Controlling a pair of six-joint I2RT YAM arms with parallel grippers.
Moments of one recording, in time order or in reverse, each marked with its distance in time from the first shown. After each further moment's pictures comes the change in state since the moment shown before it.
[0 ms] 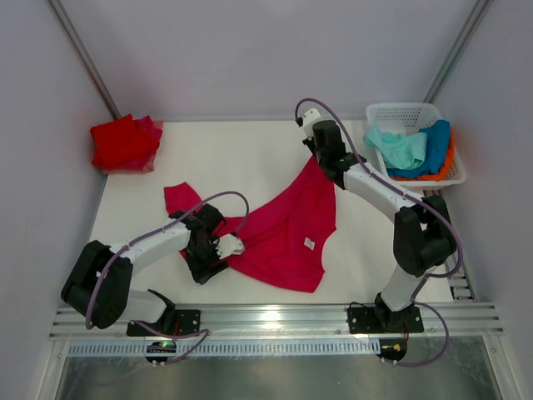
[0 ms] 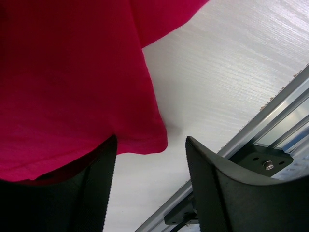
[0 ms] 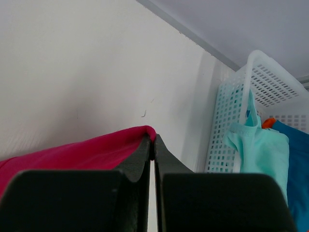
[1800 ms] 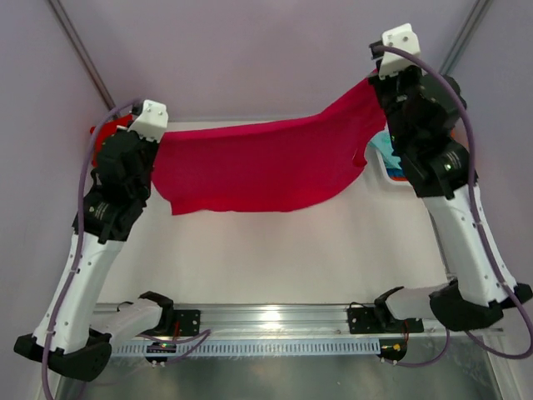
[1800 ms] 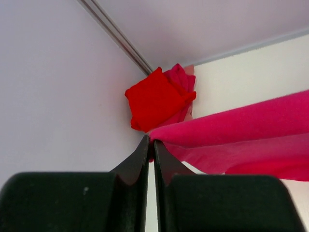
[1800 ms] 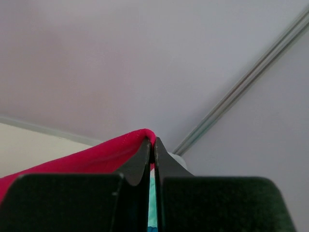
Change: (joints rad) left arm 0.195 -0.327 0.701 0.353 -0.743 -0.155; right arm 0.020 -0.359 0.581 -0.315 0.084 -0.159
